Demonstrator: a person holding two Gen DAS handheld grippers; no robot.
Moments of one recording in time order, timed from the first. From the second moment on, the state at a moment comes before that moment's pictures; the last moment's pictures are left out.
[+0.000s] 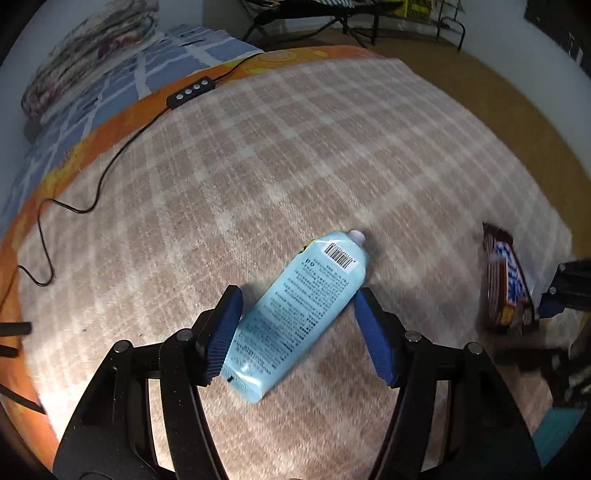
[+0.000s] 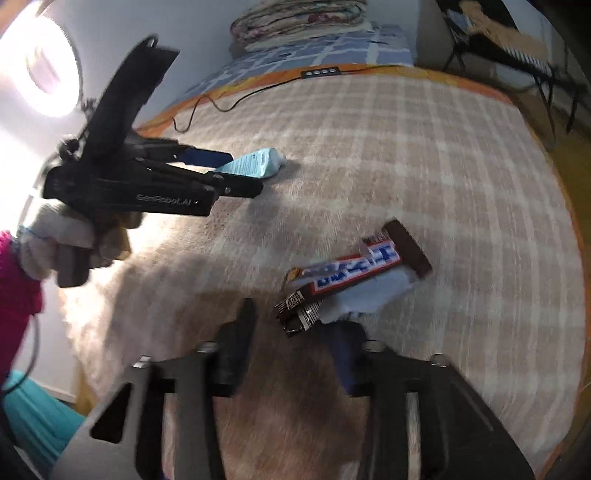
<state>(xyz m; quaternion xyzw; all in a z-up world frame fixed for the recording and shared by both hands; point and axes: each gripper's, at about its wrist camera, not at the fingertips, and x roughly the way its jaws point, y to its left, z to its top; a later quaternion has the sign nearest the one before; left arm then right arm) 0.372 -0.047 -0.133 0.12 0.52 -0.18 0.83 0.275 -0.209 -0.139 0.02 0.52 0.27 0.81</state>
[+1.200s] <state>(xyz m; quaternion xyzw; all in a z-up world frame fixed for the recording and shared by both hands) 0.296 0.016 -0.103 0.02 0.49 -0.11 0.86 0.279 -0.181 -0.120 -0.02 0.48 0.22 0.85</state>
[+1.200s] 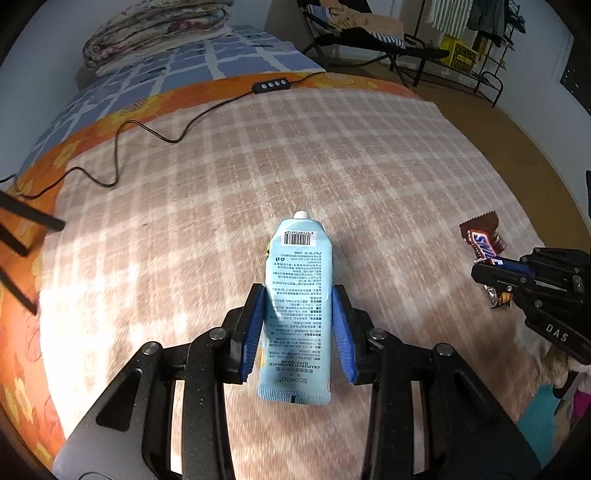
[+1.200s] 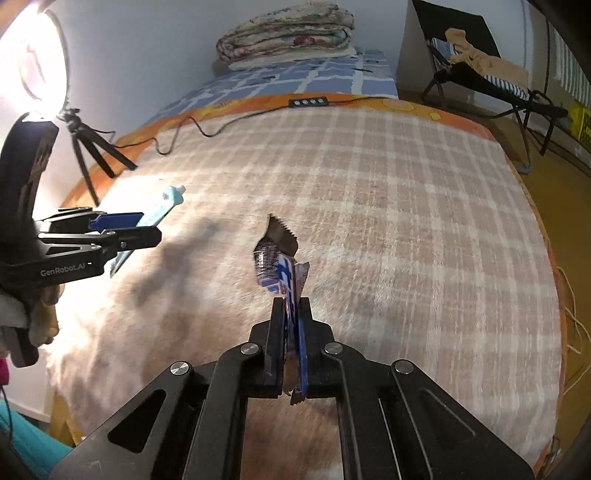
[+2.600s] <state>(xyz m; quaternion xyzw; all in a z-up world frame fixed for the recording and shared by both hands) 0.000 0.003 -0.069 -0.02 0.50 -0.14 0.86 0.028 -0.178 -0.070 -0.01 0.48 0.33 0.81</state>
